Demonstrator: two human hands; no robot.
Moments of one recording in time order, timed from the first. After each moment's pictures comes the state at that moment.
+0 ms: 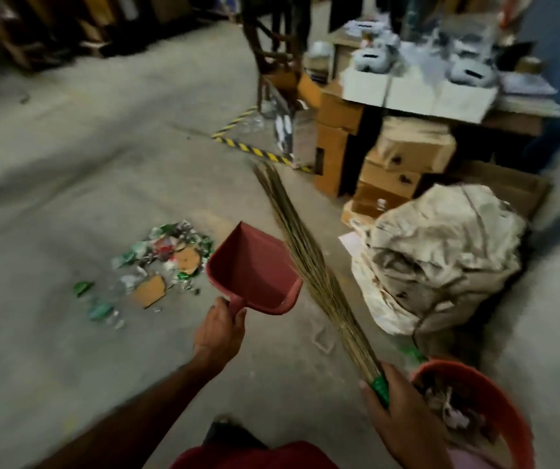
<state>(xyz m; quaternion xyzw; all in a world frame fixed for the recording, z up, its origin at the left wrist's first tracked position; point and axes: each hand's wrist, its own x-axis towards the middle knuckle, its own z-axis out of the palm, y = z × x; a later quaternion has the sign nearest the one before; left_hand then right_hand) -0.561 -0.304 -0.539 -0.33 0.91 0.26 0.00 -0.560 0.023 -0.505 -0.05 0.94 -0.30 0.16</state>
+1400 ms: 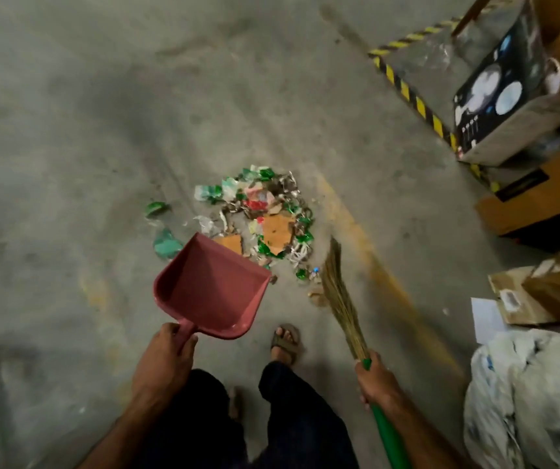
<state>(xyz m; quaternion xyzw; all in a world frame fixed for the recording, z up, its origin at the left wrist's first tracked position) -0.603 -0.799 -0.658 -0.62 0.71 0.32 0.06 -0.882 -0.535 -0.733 0.02 0.86 -0.11 0.49</state>
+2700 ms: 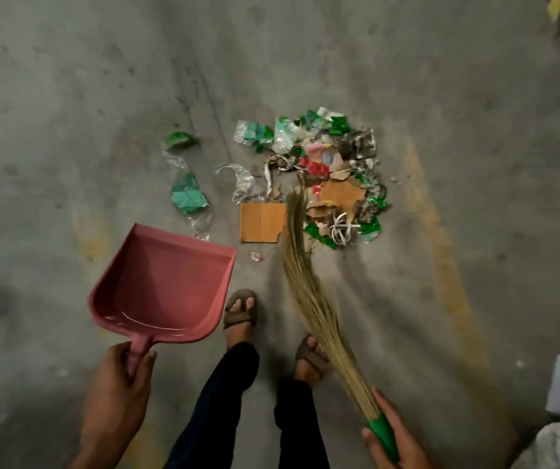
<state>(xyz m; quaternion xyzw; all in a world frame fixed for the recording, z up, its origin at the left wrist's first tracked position) -0.528 -0.924 -0.861 -0.77 0.54 0.34 0.00 -0.838 -0.682 -0.845 -0.26 0.84 -0.10 0.46</state>
